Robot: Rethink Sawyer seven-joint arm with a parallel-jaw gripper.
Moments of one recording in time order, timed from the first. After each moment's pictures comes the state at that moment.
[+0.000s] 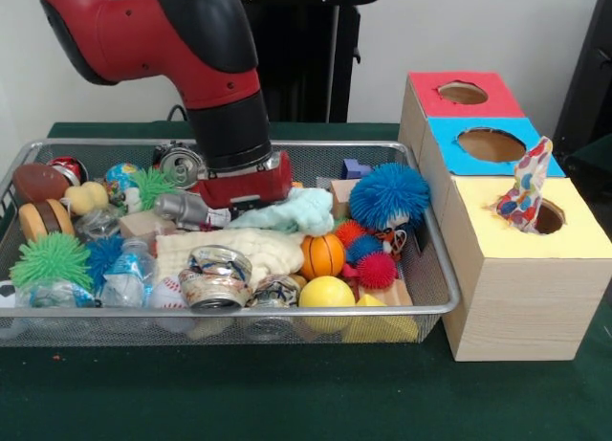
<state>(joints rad) -0.80 -0.40 0.43 1.81 -0.29 0.15 1.59</state>
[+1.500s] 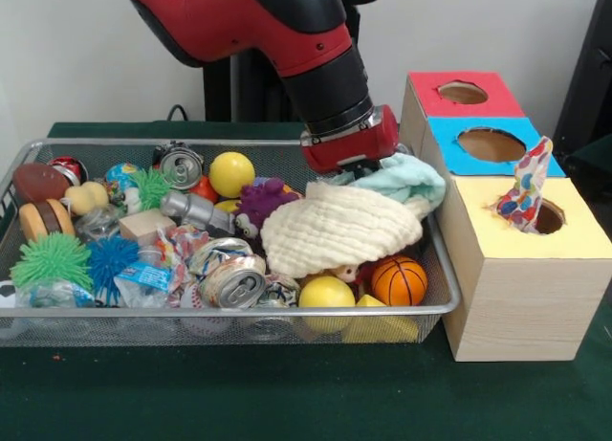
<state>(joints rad) -0.76 -0.45 0.56 2.02 -0.02 0.07 1.59</state>
